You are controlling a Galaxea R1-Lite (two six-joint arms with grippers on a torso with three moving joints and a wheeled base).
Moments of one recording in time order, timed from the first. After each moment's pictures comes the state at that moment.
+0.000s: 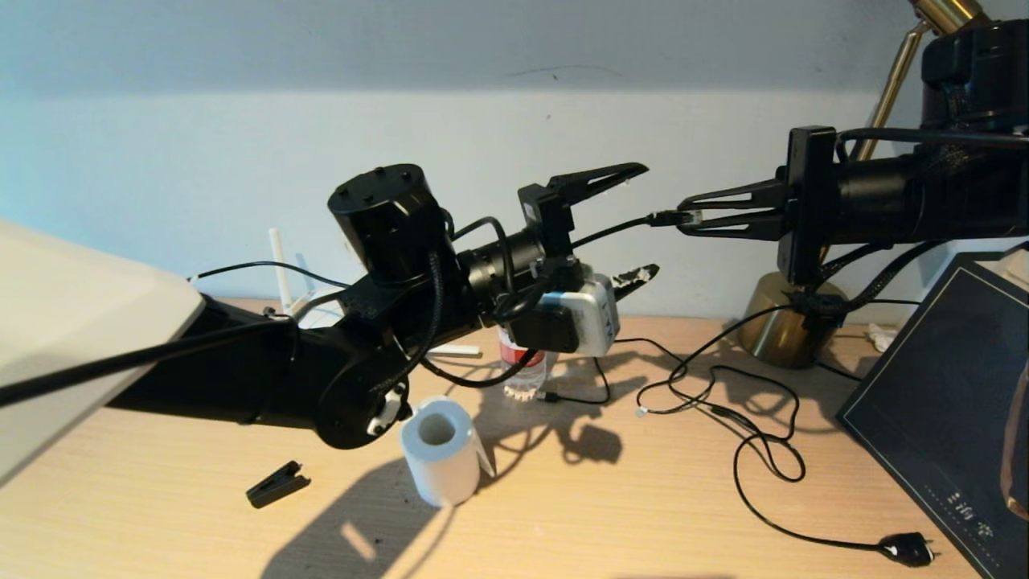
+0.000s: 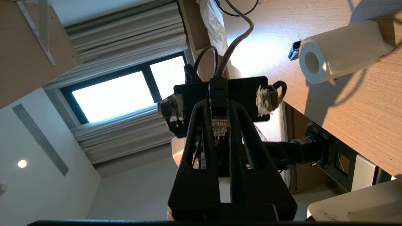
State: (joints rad) left arm -0.69 1.99 -1.24 -1.07 -0.56 1.37; right arm 0.23 1.69 -1.49 0.09 0.97 1.38
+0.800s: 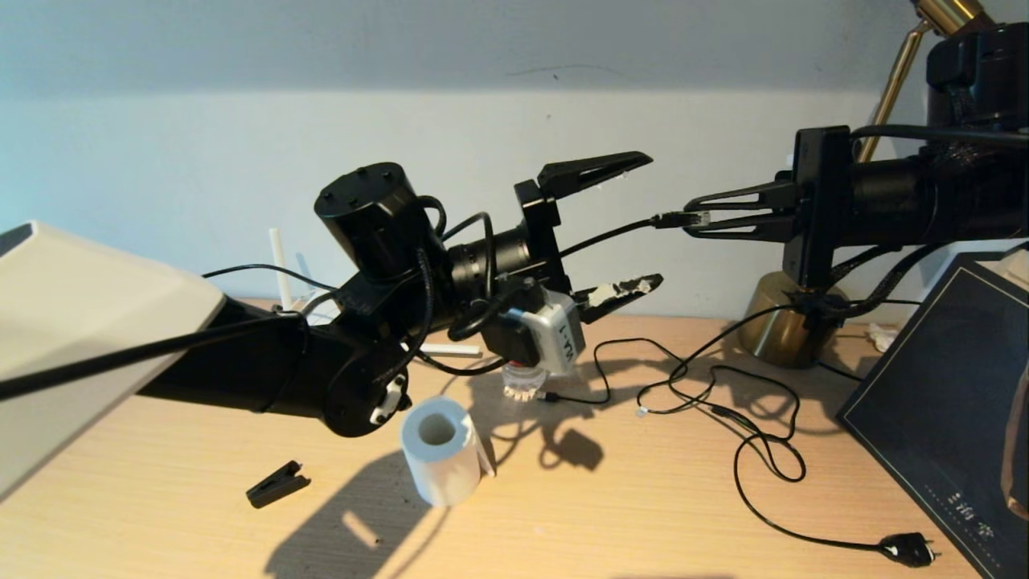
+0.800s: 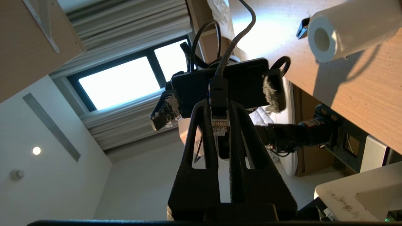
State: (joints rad) left arm -0.66 2.03 -1.27 -1.17 -0.78 1.38; right arm 0.22 1.69 -1.48 0.09 1.06 1.41
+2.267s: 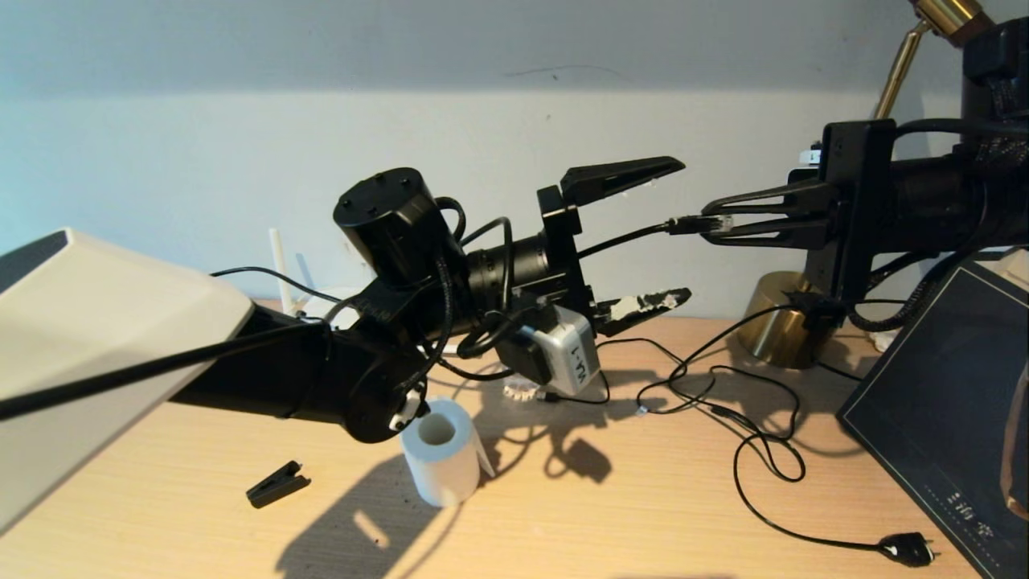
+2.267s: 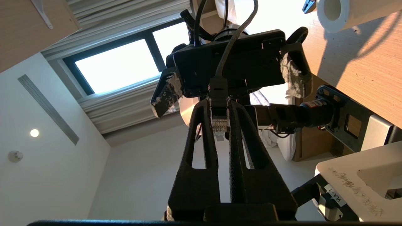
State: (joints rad) left arm -0.69 2.05 -1.29 -1.20 -0.83 1.36; right arm 0.23 1.62 -1.44 0.13 1.12 1.39
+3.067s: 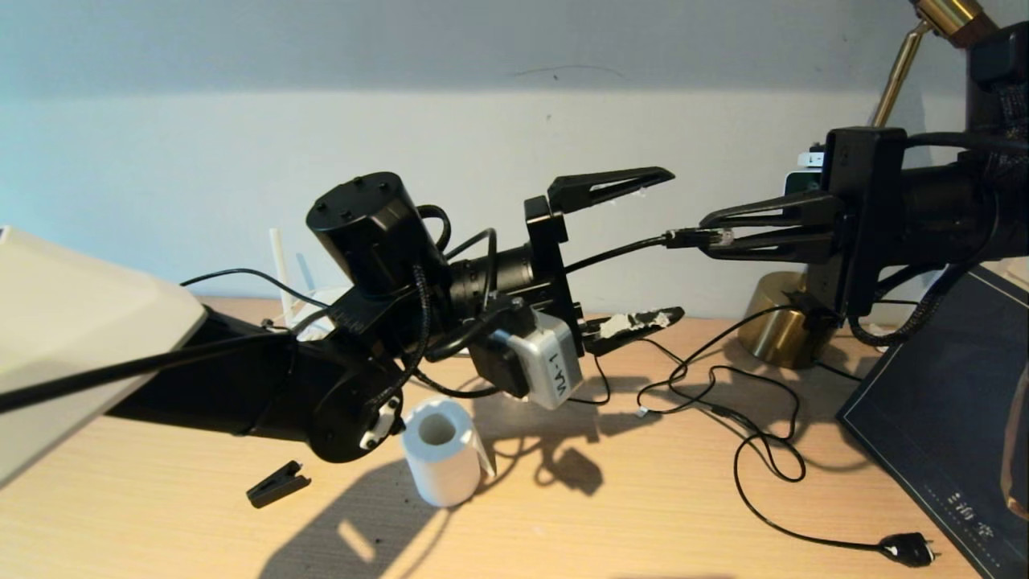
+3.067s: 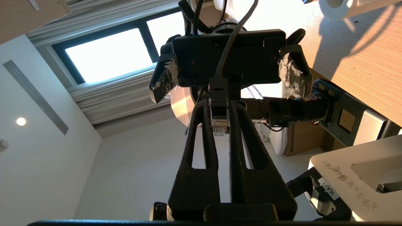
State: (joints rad) left arm -0.69 1.99 -1.19 -1.19 -0.83 1.31; right arm 0.26 1.58 -1.39 0.13 1.12 1.34
